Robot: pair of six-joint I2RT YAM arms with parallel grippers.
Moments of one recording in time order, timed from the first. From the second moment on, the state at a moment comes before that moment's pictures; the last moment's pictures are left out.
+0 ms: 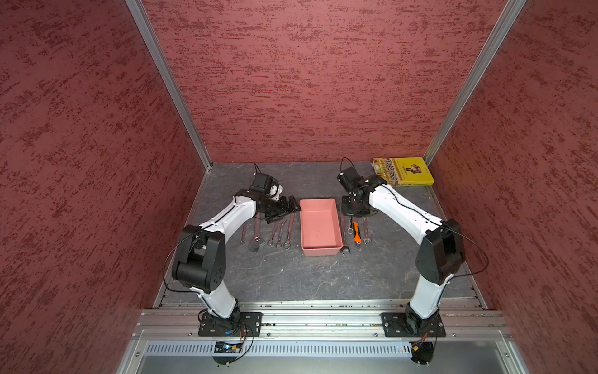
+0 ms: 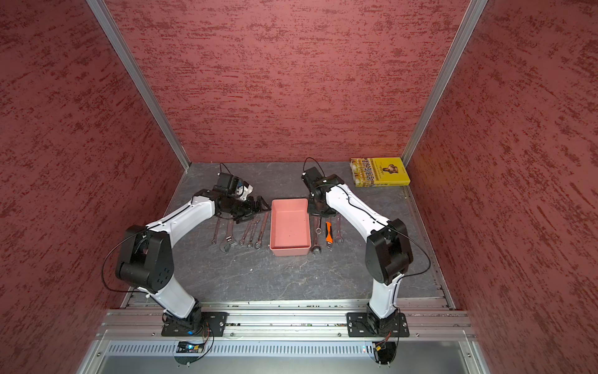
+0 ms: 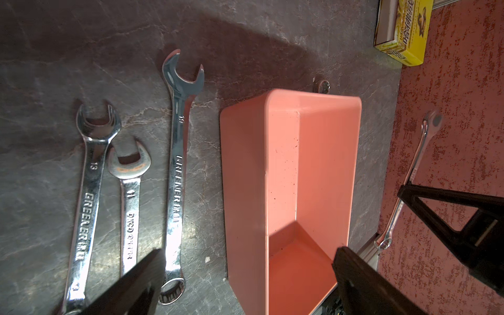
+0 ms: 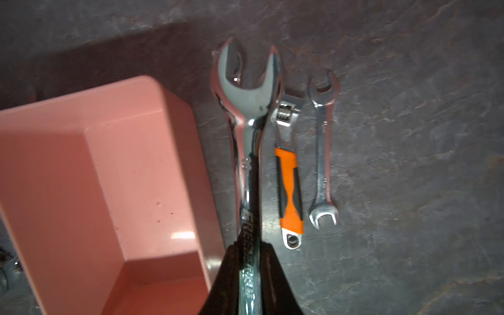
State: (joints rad) left arm -0.26 1.68 1.23 -0.60 0.52 -0.51; right arm 0.47 1.80 1.58 -1.08 0.14 0.63
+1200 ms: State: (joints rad) left arm -0.29 1.69 1.29 -0.68 0.47 -0.51; right arm 0.08 1.87 1.22 -0.77 -0.03 0.41
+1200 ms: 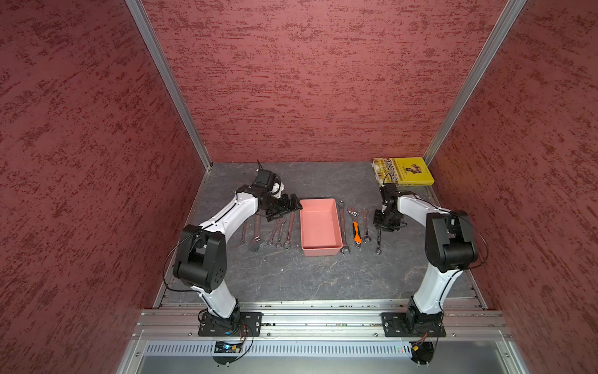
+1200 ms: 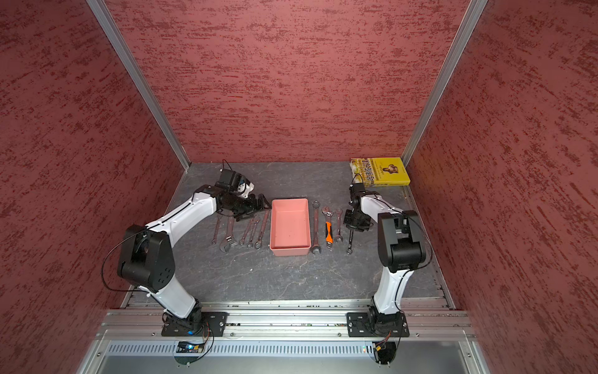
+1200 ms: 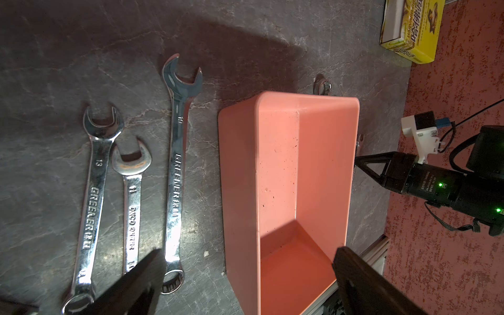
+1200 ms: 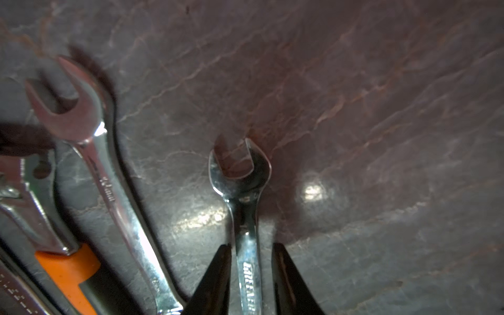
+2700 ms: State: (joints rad) left arm 0.11 1.32 0.77 -0.23 0.10 -0.32; right arm -0.06 1.33 0.83 -0.23 0.02 0.23
